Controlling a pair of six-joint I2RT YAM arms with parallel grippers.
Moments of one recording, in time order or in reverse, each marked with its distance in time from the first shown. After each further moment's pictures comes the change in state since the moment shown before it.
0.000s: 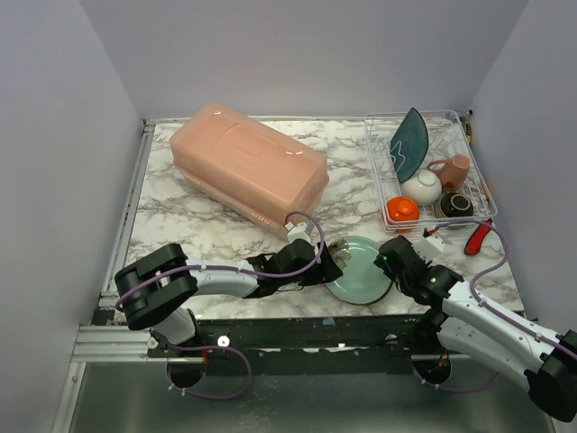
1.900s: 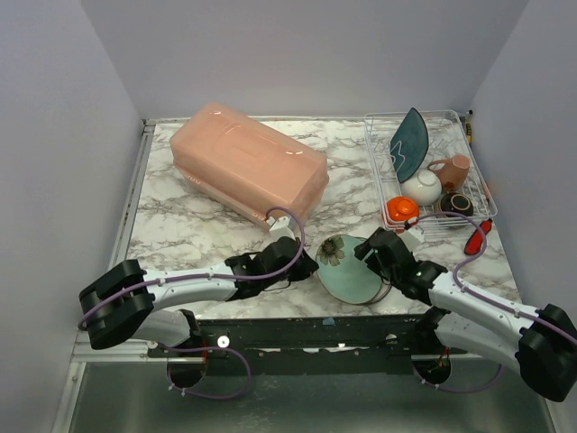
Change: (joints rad) left arm 0.012 -0.225 -0.018 -0.202 -0.129 0.034; right arm -0.002 0.167 -0.025 0.332 -0.145 -0.076
